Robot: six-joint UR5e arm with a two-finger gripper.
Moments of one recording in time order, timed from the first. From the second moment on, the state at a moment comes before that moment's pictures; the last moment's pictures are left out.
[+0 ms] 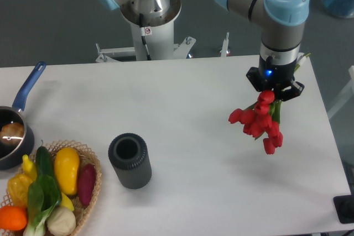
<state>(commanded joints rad) 2.73 -1.84 -1.53 -1.14 1.59 1.30</state>
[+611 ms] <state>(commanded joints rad) 2.70 -1.85 -1.54 -1.14 1.59 1.29</state>
